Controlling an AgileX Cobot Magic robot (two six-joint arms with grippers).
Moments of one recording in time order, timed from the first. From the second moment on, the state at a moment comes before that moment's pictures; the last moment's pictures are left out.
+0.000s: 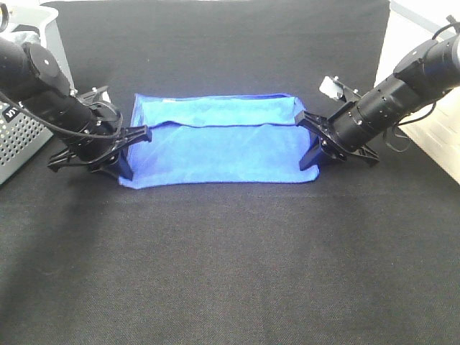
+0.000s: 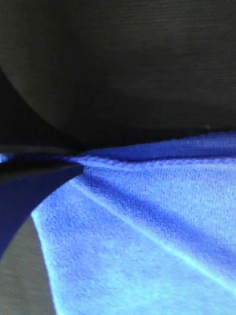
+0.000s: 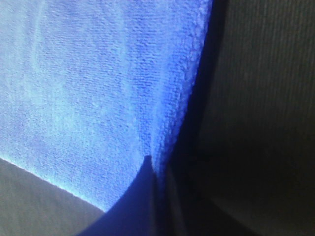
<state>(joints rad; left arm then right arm) -0.19 2.21 -1.40 -0.49 0.66 0.04 0.09 2.27 -1.44 0.81 0.77 -0.44</state>
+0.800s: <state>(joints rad) -0.19 1.86 -0.93 -0.44 0.65 0.04 0.09 1.92 -0.91 0.79 0.69 -0.47</state>
